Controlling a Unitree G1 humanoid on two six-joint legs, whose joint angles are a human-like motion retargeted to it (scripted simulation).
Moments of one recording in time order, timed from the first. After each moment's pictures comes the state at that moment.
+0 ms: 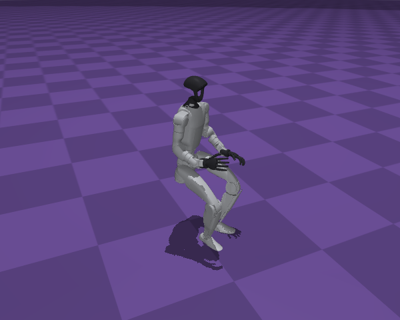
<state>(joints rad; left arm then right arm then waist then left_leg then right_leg) -0.20 0.15 -0.17 0.75 1.02 -0.35 0.58 -0.04 -0.16 -0.06 0.31 -0.28 -0.57 -0.37 0.04 -0.04 0.04 -1.23 0.02 0.31 1.45 -0.40 0.18 -1.27 -0.28 -0.12 1.46 -0.29 -0.04</state>
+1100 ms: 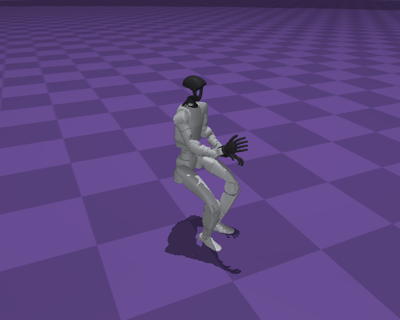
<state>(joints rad) -0.21 0.13 -0.15 0.77 1.06 -0.36 0.58 -0.60 -0.11 -0.09 0.55 -0.33 -0.54 -0.42 0.05 -0.06 0.04 -1.22 0.02 0.31 1.44 -0.40 0.18 -1.26 -0.28 -0.12 1.46 -0.29 -0.04</state>
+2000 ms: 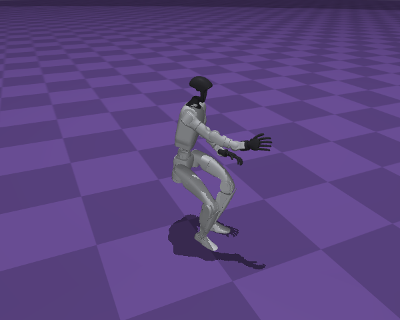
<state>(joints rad) -0.37 0.13 -0.26 0.79 1.09 -0.40 0.56 -1.22 -0.22 -0.04 1.26 -0.39 -0.38 -0.65 0.16 -0.09 0.14 -1.25 -0.07 0.32 1.41 -0.38 0.19 -1.28 -0.37 -0.11 1.48 -0.32 -0.02</state>
